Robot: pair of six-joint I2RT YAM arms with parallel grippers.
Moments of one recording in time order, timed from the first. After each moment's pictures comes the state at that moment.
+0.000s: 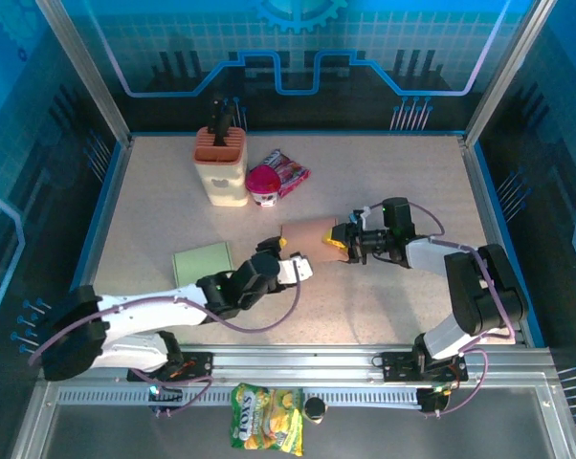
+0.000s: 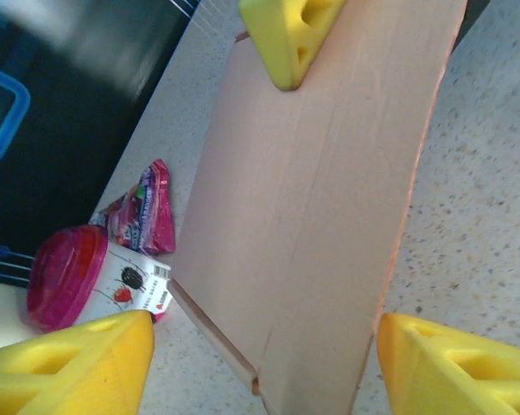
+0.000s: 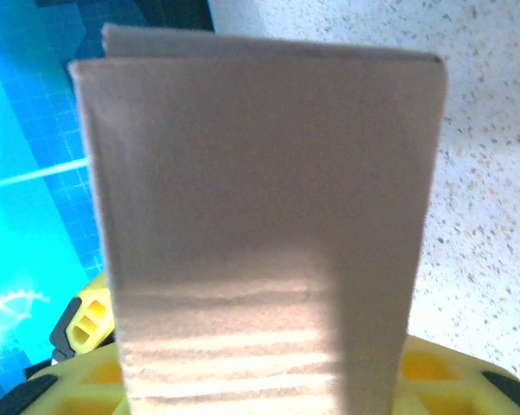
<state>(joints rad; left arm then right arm) -1.02 1.26 0.59 0.12 -0.46 0.59 0.22 1.56 0.64 0.19 -1.11 1.07</state>
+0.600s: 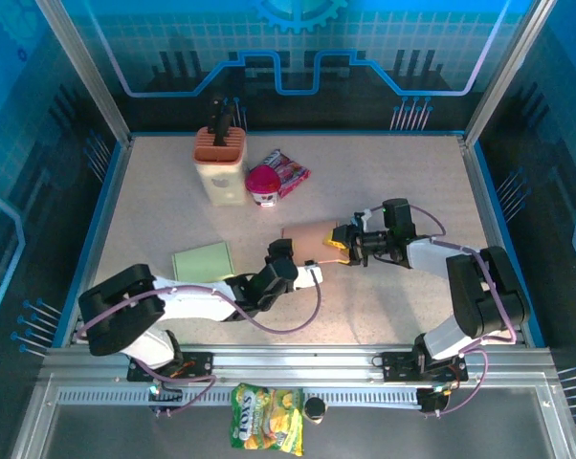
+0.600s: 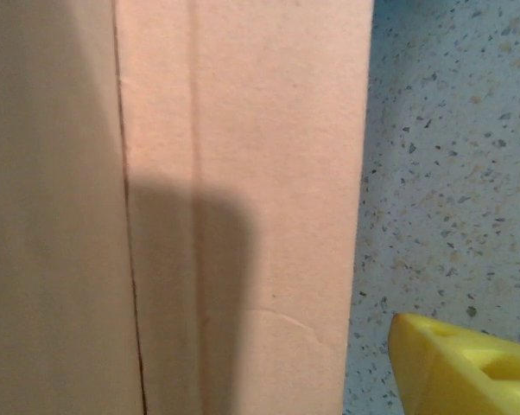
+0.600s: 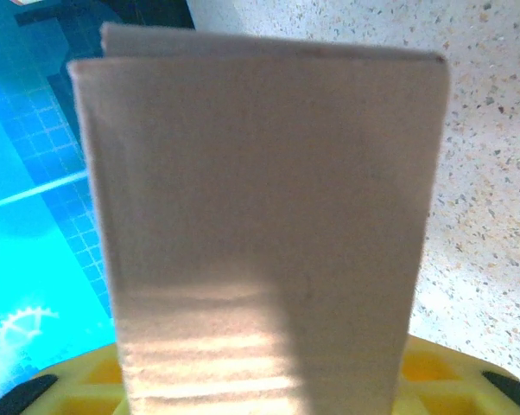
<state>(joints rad) -1.02 1.55 0.60 0.37 -0.59 0.78 0.21 1.53 0.64 0.14 -1.10 1.10</state>
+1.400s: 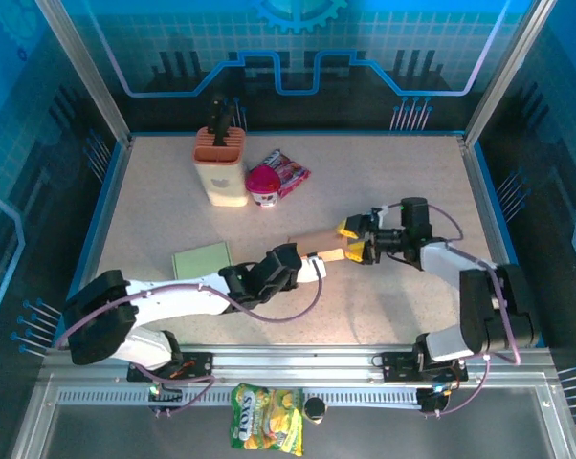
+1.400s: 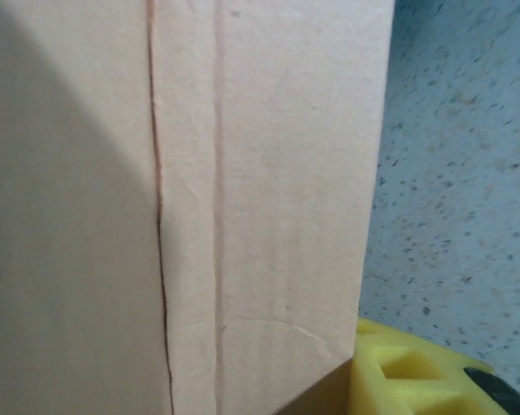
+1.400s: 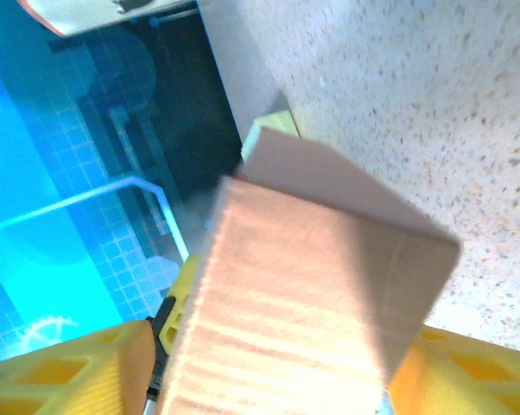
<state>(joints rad) -1.02 1.40 0.77 -0.07 -0.43 0.58 0.08 1.39 0.62 0.06 -1.09 1.06</state>
